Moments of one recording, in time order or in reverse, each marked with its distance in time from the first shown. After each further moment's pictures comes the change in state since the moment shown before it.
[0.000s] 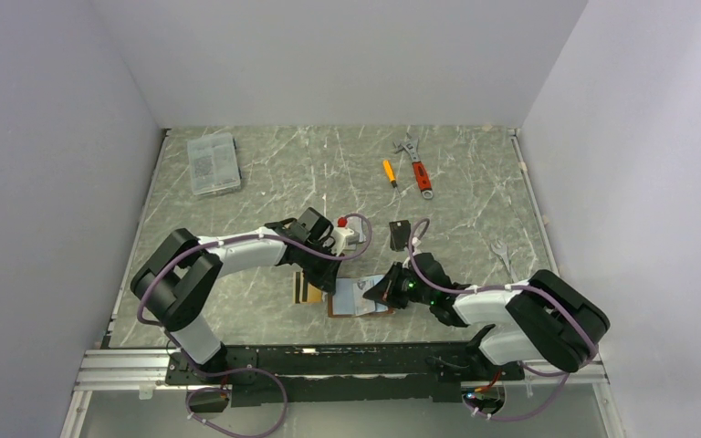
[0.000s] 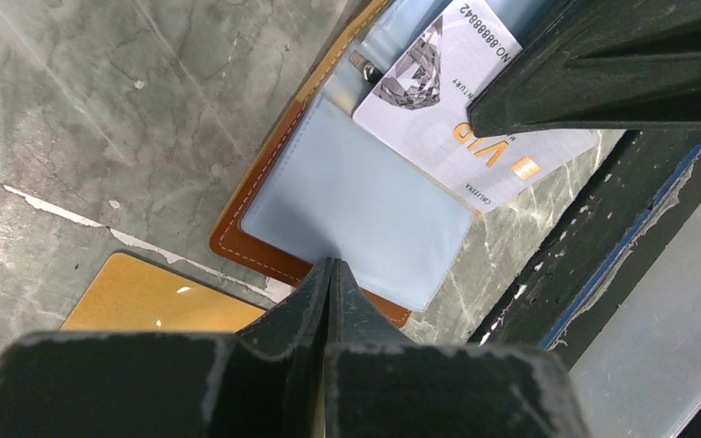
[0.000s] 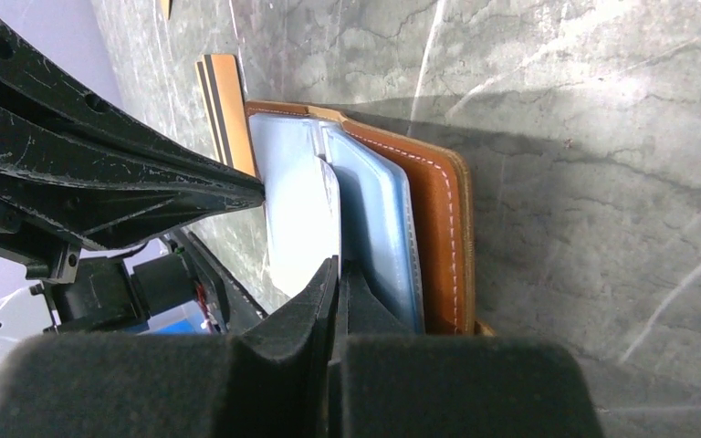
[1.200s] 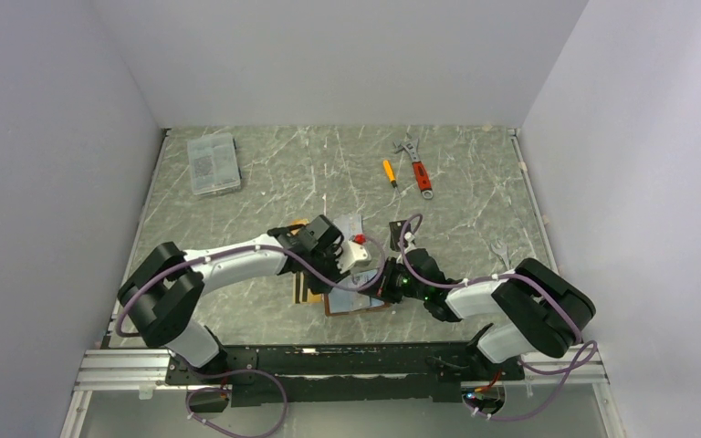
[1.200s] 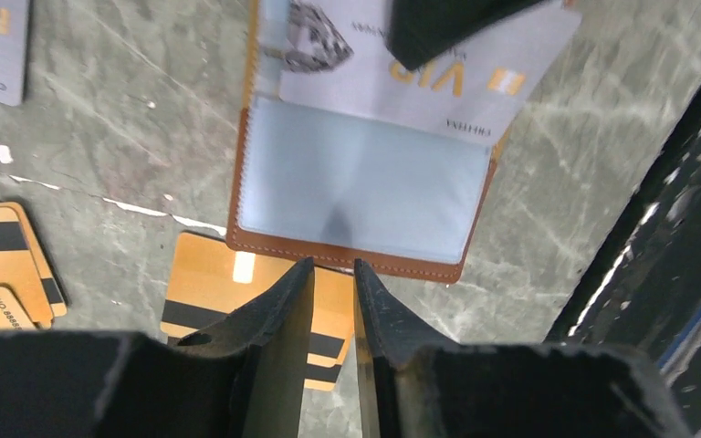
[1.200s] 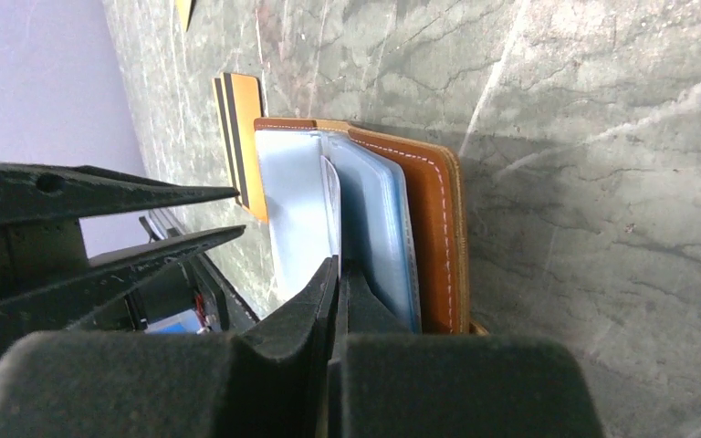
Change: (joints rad) left arm -0.116 -0.086 0.049 -0.136 -0.214 0.361; right arm 0.001 0.107 0.049 0.091 -0.003 -0.031
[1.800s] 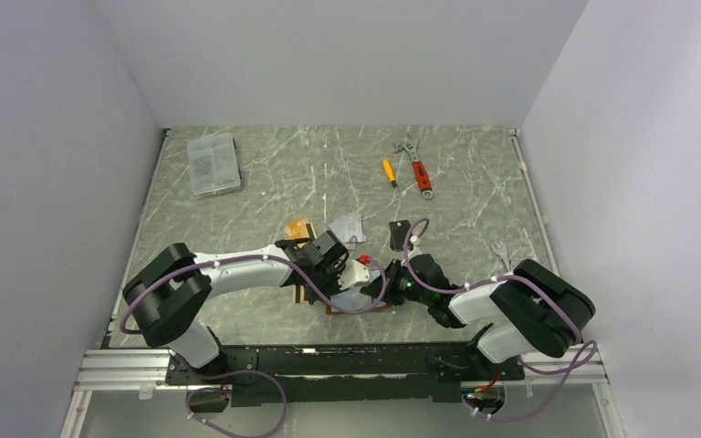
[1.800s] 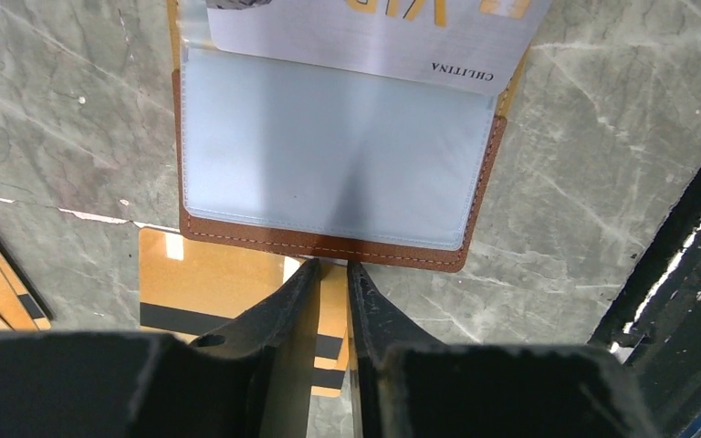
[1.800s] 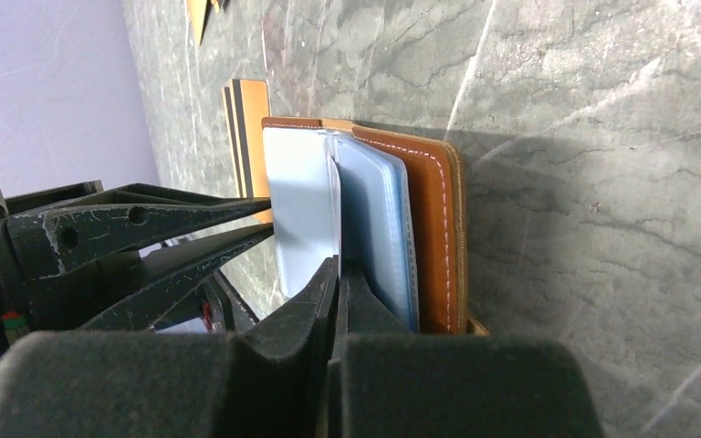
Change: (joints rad) left arm -0.086 0.005 -0.080 0.036 -0.111 0.116; right arm 0.002 0.002 -0.066 0.120 0.033 0.030
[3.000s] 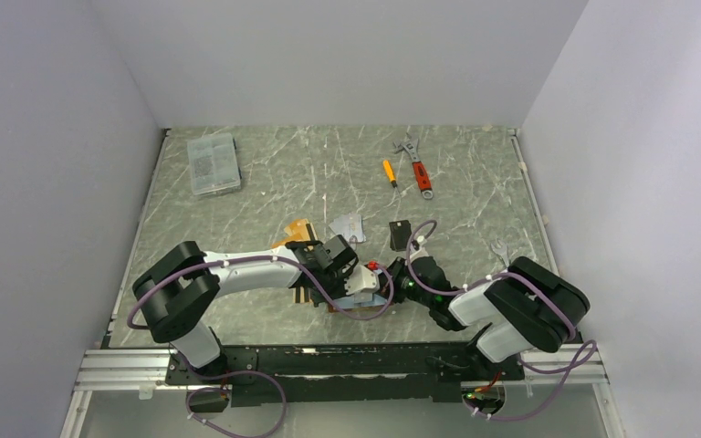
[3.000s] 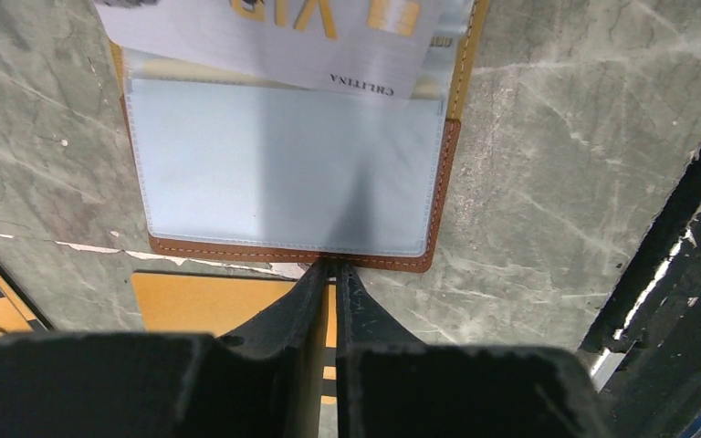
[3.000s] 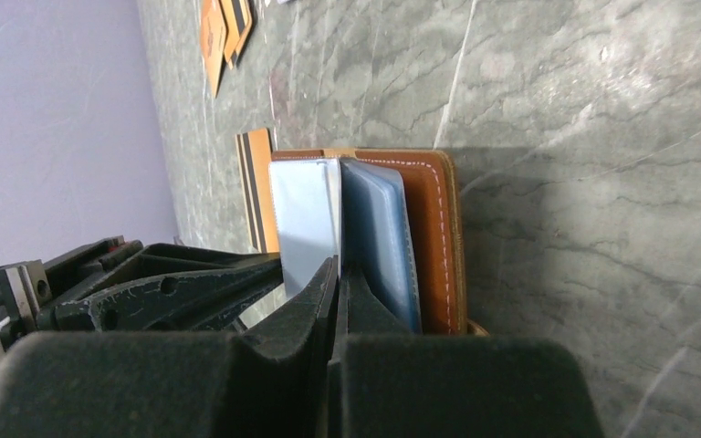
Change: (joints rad) left arm -0.059 0.047 0.053 -0.036 -0.034 0.014; right arm 0.001 0.033 -0.033 0.119 0.087 0.052
